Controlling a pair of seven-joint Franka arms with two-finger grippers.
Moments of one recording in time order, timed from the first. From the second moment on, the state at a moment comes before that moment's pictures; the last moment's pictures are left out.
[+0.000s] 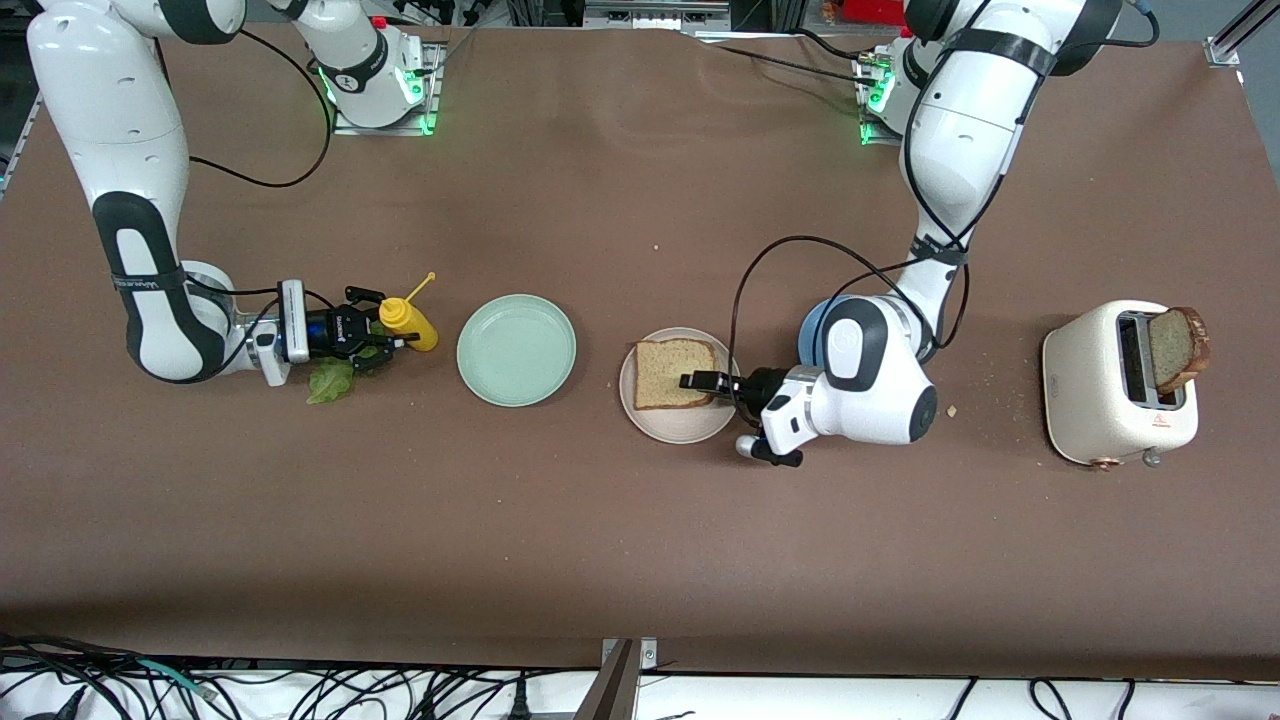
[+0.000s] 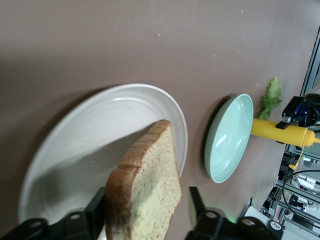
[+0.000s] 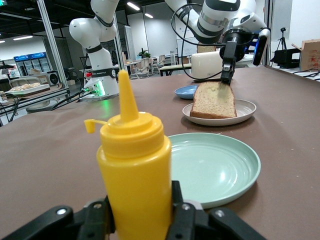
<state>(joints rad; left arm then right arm) -0.38 0.85 0.04 -1.43 -1.02 2.00 0.34 0.00 0.74 -0.20 -1.89 1.20 1.47 -2.59</state>
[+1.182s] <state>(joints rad) -0.12 0.73 0.08 -1.41 -0.48 1.90 0.34 0.16 0.56 -0.21 -1.52 0.81 1.44 -1.55</state>
